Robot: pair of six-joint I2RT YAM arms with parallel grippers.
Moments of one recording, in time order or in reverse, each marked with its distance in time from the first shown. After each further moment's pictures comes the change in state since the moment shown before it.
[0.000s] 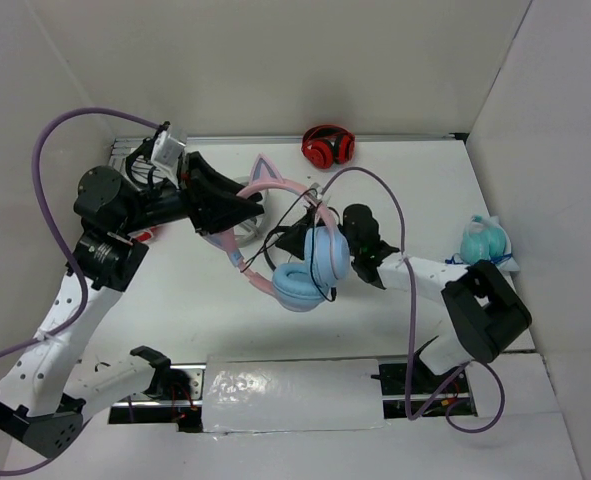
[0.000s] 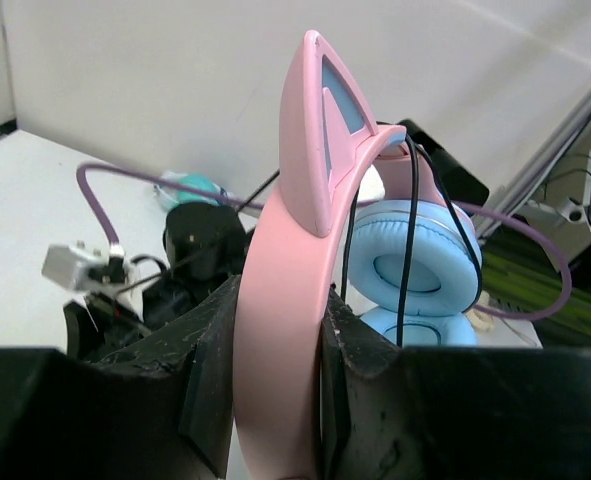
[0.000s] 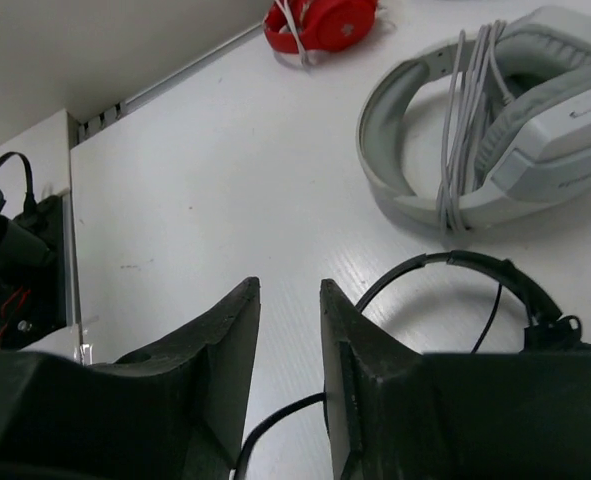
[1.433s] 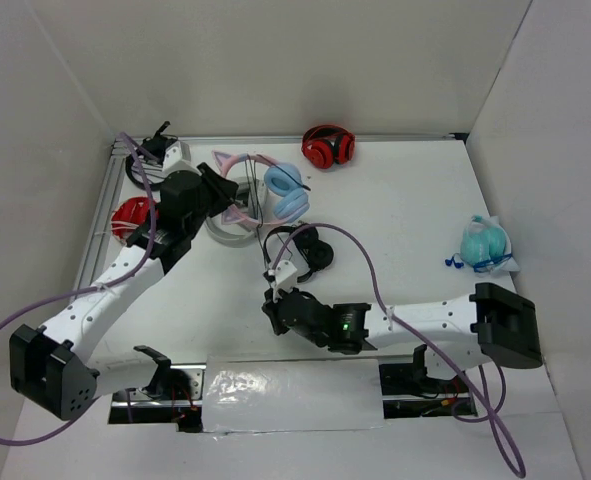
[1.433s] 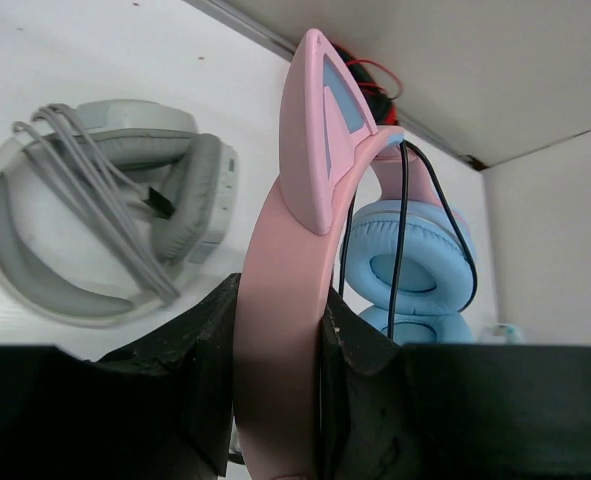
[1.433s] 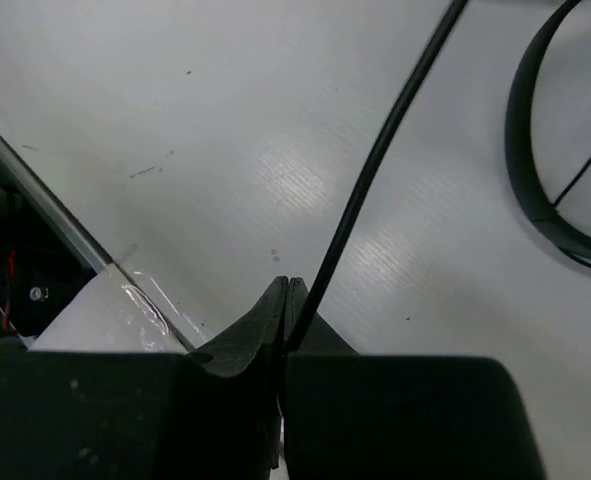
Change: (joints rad) left arm -0.013 0.185 -0.214 -0.175 -1.141 -0.249; right arm 0.733 -0.102 -0.026 -0.448 0.993 0.274
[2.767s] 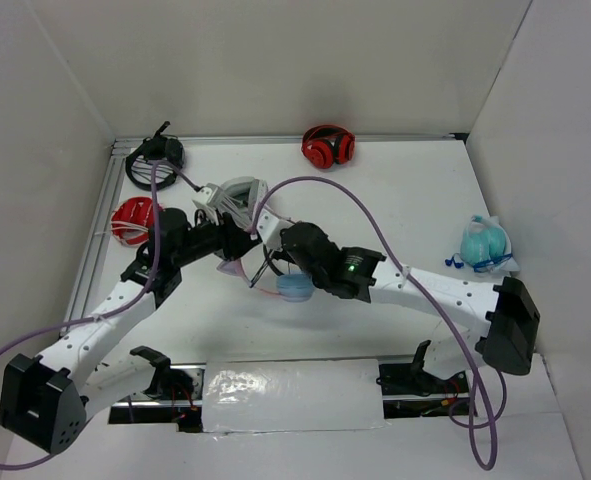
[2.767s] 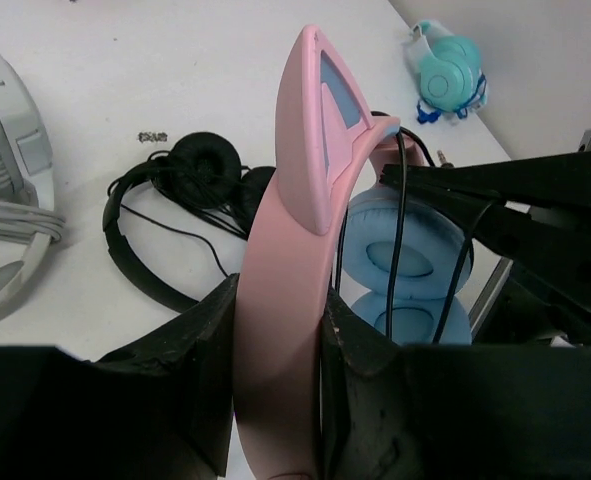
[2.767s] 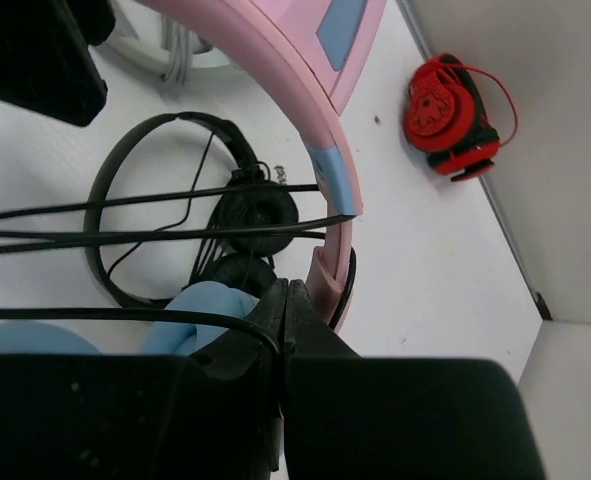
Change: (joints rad) left arm 0.043 -0.174 -0.357 0.230 0.715 0.418; right arm -0.261 0.022 0.429 -0.470 0.186 -0.906
